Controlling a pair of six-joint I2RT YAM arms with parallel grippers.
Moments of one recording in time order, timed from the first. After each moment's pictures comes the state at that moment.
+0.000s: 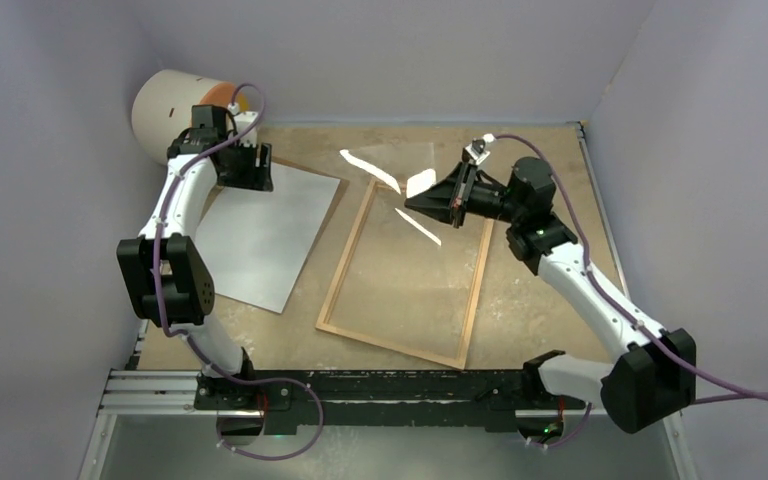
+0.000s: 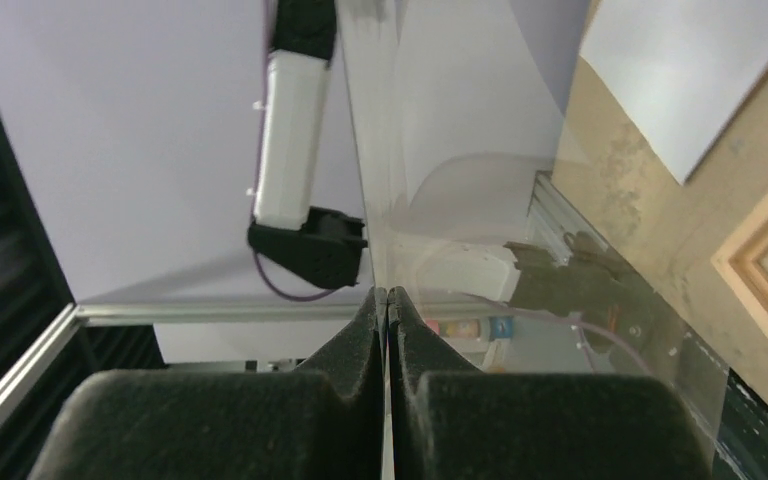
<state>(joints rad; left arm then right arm) 0.08 1.74 1.57 -0.78 0.26 0.16 0.37 1.19 0.99 0.17 -0.86 1.47</state>
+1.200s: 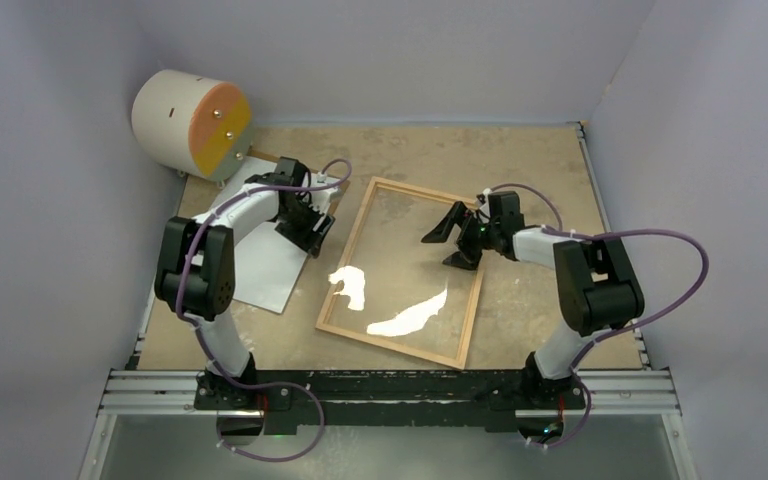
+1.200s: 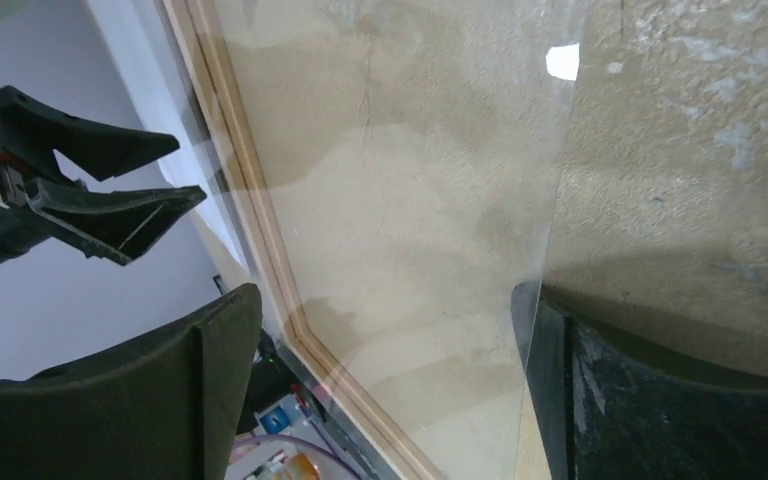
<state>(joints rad) -0.24 1.80 1.24 -0.73 0.23 0.36 0.20 1.70 0.78 0.04 -0.63 0.87</state>
